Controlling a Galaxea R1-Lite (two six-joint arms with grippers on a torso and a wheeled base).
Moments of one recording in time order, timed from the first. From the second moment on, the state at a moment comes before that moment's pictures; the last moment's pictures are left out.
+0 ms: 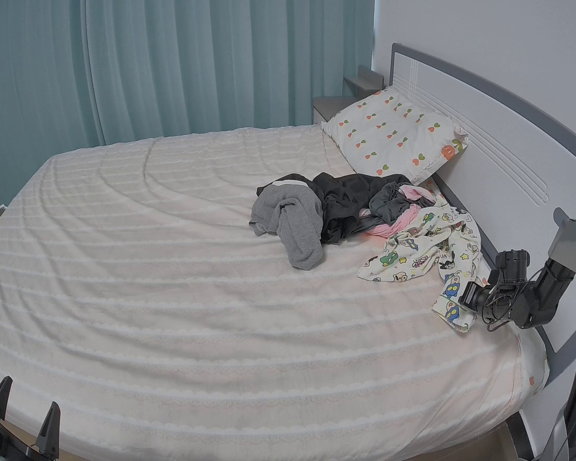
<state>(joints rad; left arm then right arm) 0.00 0.02 -0.02 0.00 -0.01 0.00 -0.07 2.28 -0.76 -0.83 0.15 0.47</state>
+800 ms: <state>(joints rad) 0.00 0.02 -0.02 0.00 -0.02 0.02 0.15 1.71 -0.33 -1.05 0.44 0.53</state>
